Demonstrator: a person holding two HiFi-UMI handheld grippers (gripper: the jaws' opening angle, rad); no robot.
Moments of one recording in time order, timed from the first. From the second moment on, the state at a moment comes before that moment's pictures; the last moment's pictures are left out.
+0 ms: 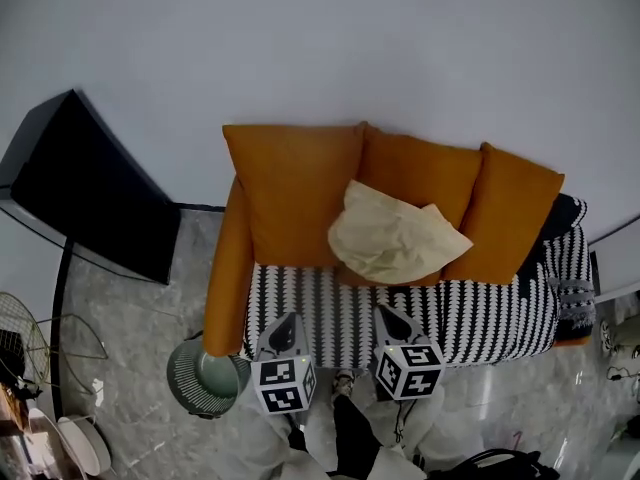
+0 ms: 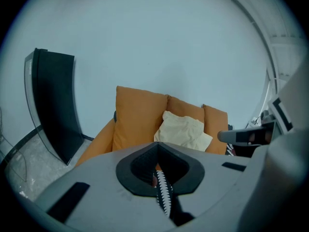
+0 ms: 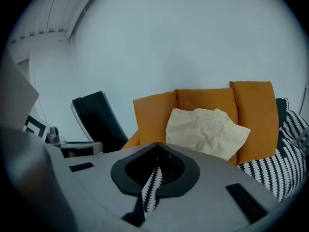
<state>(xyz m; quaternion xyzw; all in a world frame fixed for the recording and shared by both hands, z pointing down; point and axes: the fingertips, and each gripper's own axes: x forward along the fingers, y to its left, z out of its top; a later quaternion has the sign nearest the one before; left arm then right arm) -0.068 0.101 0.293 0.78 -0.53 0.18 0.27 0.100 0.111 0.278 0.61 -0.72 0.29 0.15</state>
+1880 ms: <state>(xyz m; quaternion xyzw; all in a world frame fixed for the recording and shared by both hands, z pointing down) -0.038 0.047 0.522 0.72 -0.54 0.25 0.36 0.144 -0.014 0.555 0.62 -0.67 0.27 0.29</state>
